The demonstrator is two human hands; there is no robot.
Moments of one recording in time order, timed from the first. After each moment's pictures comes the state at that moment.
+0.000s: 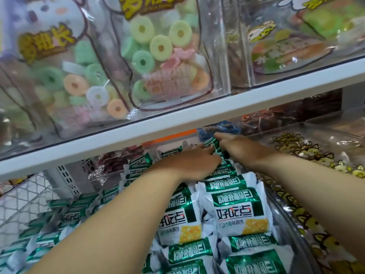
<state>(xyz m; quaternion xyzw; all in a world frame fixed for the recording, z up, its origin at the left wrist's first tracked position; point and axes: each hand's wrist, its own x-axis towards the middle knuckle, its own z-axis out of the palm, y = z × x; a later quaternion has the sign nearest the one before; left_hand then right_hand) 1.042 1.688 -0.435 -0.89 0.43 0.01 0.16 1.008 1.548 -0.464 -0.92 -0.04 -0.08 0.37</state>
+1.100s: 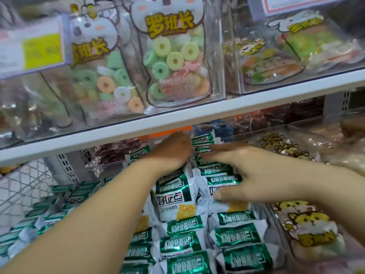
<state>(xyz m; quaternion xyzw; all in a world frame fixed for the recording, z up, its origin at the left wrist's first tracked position) 1.009 1.720 -0.418 -0.95 0.26 0.01 -0.19 0.900 1.568 -0.428 -0.98 -0.14 -0.02 0.13</state>
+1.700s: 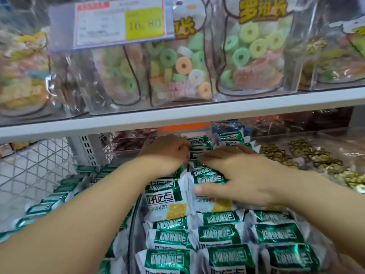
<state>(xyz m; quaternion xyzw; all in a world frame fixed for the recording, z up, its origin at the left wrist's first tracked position) 1.029 1.802 -0.434 -0.96 0.25 -0.07 -0.10 0.928 1.641 -0.437 -0.99 -0.15 -0.02 0.00</state>
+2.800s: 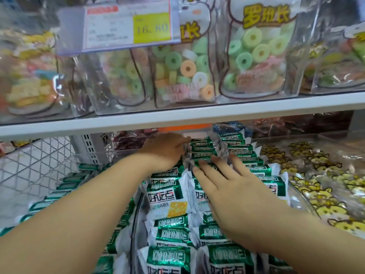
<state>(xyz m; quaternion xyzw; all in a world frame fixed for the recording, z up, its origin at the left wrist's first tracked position) 1.043 1.810 -0.433 -0.96 0.27 -0.04 -0.10 0.920 1.658 -0.492 -0.94 -0.18 -0.27 -0.11</state>
